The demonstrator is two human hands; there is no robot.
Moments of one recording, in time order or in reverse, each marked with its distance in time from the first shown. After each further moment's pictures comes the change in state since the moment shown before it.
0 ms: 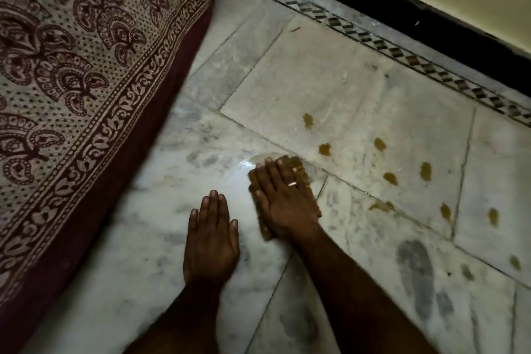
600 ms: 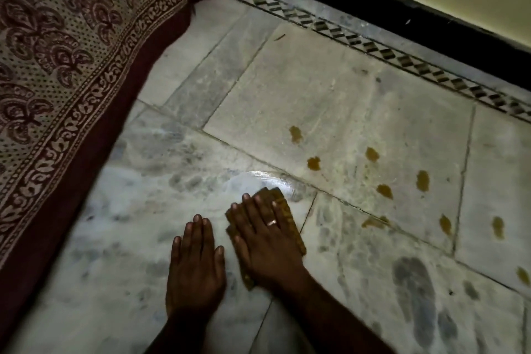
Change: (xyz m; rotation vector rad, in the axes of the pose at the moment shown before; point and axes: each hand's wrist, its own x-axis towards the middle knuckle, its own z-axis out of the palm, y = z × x) left_hand -0.005 -0.003 0.005 0.058 0.058 0.036; right_hand -0.029 -0.016 0.012 0.065 0.097 -0.104
